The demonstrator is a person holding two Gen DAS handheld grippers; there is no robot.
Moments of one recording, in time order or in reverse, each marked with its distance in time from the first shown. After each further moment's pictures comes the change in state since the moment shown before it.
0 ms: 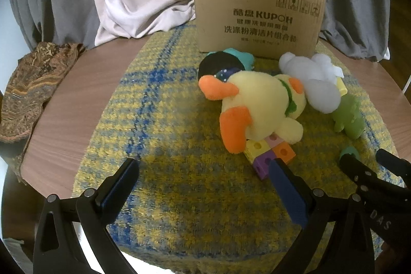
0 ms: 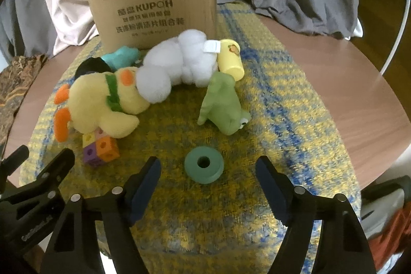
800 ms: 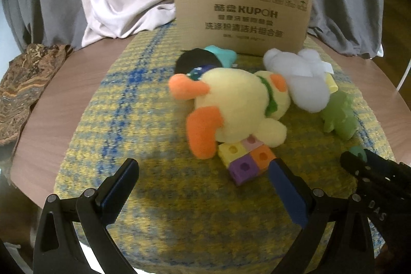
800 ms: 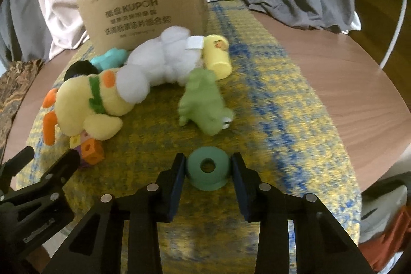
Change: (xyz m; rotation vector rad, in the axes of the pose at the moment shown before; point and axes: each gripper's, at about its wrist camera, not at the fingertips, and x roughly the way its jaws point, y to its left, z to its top) left arm 0.011 -0.024 0.003 0.017 0.005 -0.055; right arm 0.007 -0.020 0.001 0.024 -0.001 -0.001
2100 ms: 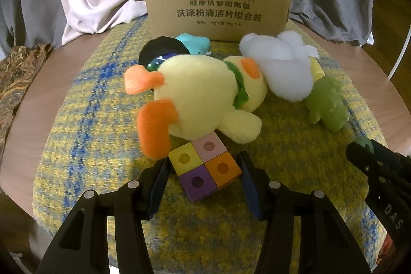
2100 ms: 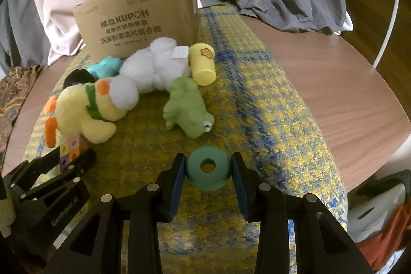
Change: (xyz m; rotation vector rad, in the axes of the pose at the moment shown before) left arm 0.014 -0.021 0.001 0.038 0.052 -0.063; right arm -0.015 -0.011 0.003 0.006 -0.019 -0.003
